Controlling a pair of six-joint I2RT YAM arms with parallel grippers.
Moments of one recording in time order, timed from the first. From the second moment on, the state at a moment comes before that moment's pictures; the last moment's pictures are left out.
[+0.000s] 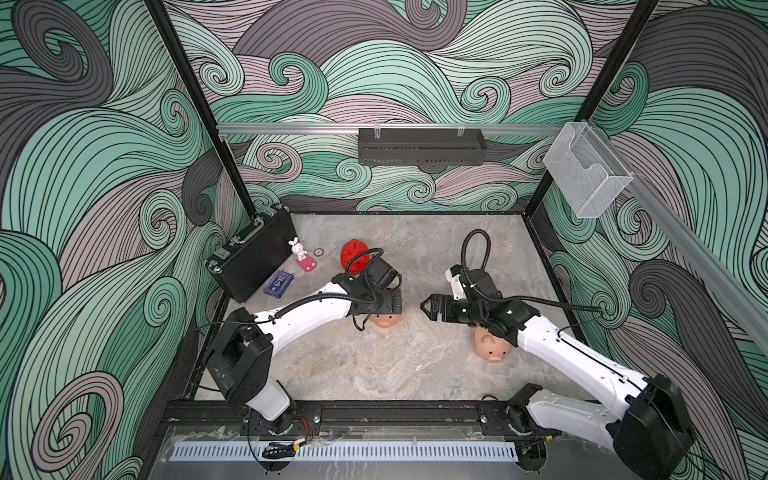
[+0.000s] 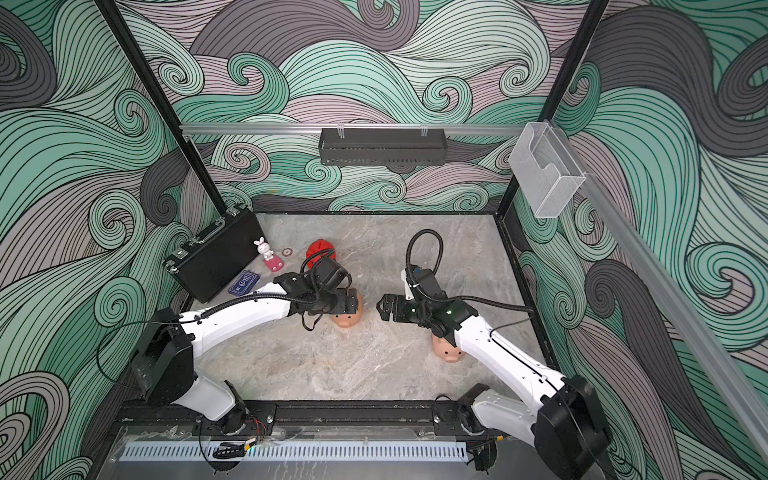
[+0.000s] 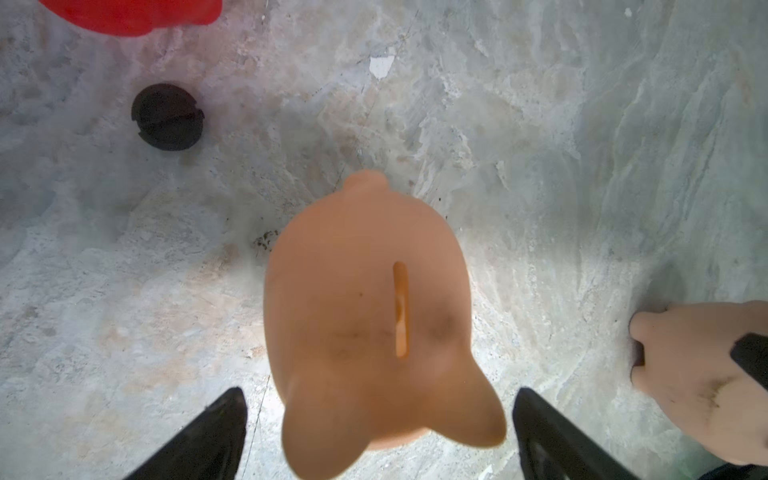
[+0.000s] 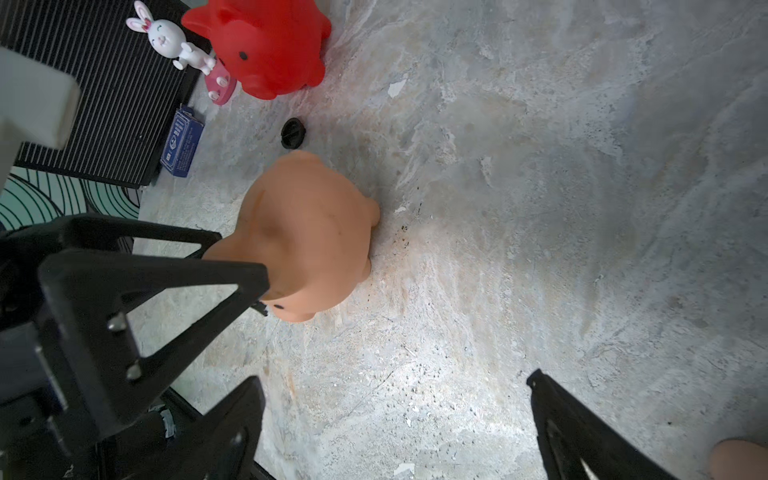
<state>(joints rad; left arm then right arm) -0.79 1.57 1.15 -0.67 -0.10 -0.74 0.60 1.12 0.75 -0.45 -0.17 0.57</state>
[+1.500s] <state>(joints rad) -0.85 1.73 1.32 -0.88 -0.23 -0.77 0.60 1.08 0.70 -0.49 -0.13 0.51</state>
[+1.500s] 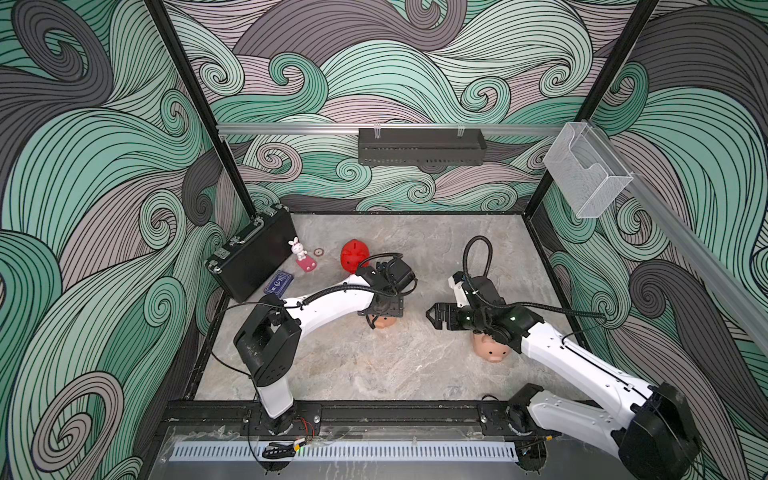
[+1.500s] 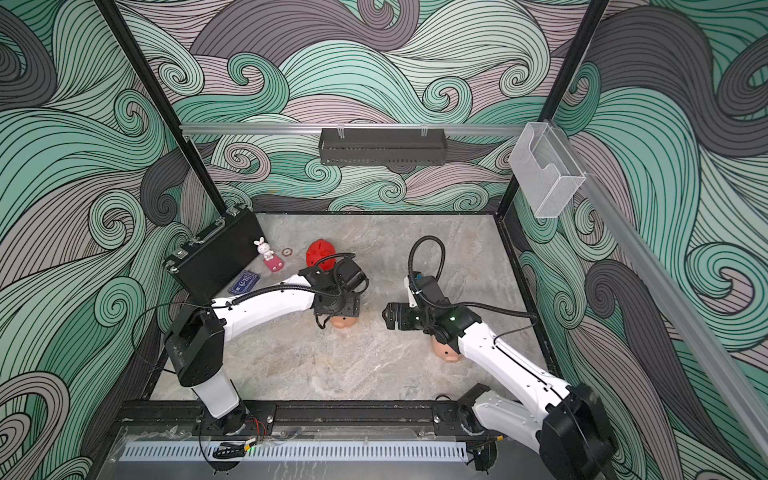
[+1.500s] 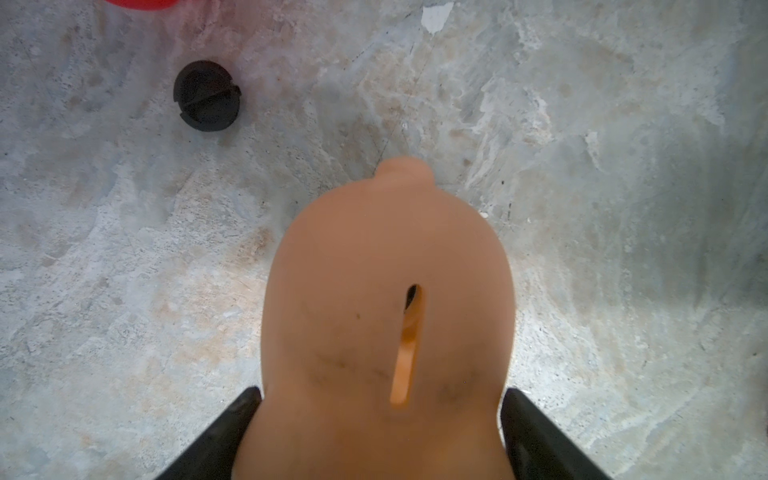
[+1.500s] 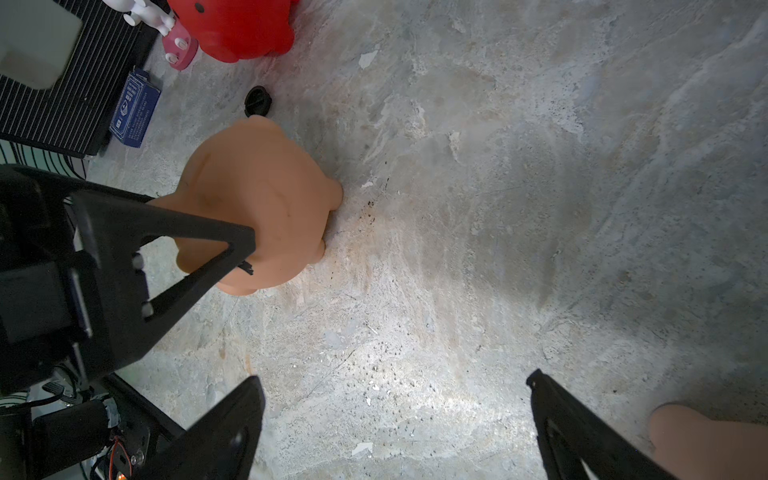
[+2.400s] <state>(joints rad) -0.75 1.55 1.01 -0.42 0.11 -0.72 0.60 1.11 0.67 -0.42 -0.27 0.49</state>
